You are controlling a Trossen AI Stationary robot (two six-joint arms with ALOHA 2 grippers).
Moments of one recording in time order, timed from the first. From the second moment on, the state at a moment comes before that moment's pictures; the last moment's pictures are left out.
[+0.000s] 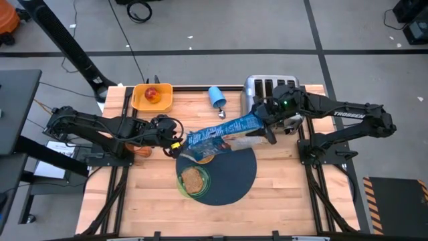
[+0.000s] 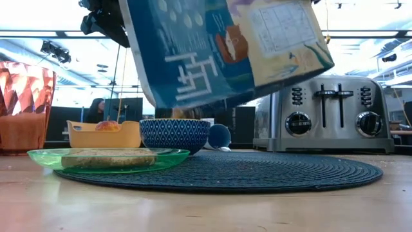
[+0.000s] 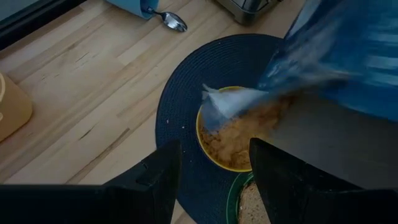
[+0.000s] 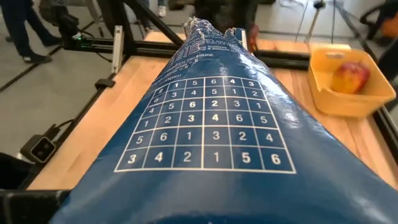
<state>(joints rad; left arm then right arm) -0.20 1.19 1.11 -0.88 -0.47 -0.84 -0.20 1.07 1.05 -0.43 -0.38 -0.17</state>
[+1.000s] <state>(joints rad) -0.19 1.18 1.11 -0.87 -0.47 -0.83 -0.20 1.06 1.11 -0.56 -0.37 -0.20</state>
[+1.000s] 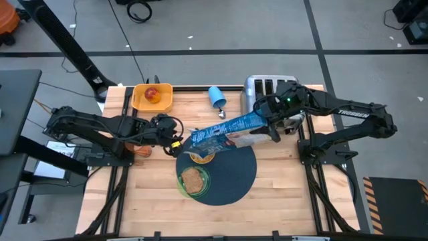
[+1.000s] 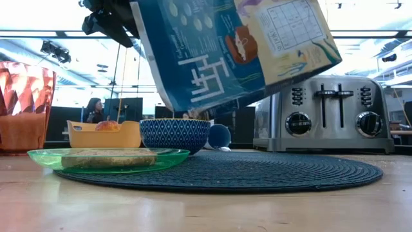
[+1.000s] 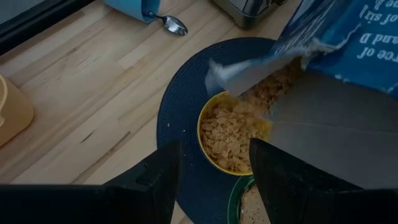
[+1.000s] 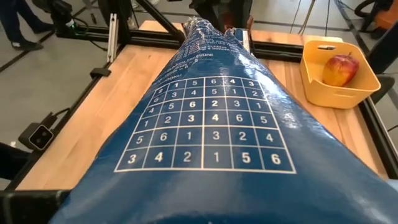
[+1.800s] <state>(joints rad) -0.19 1.02 1.11 -0.81 -0.54 -0.80 -0.22 0.84 0.77 -0.26 -0.35 -0.05</state>
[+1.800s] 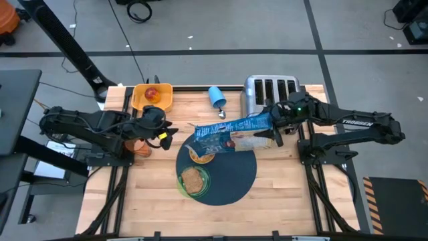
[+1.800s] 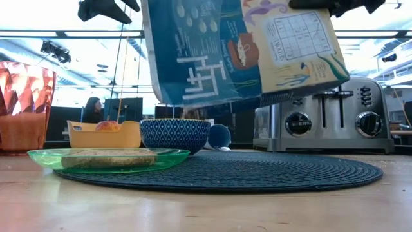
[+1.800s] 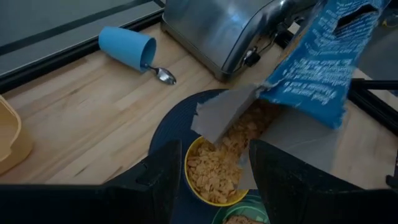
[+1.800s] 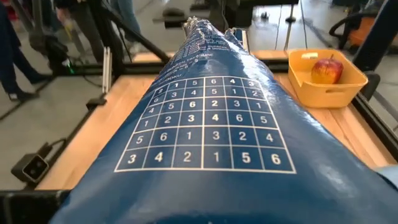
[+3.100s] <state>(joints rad) -0.19 1.02 1.11 -0.76 -0.57 -0.80 -0.22 0.55 0.32 0.22 -0.32 0.12</state>
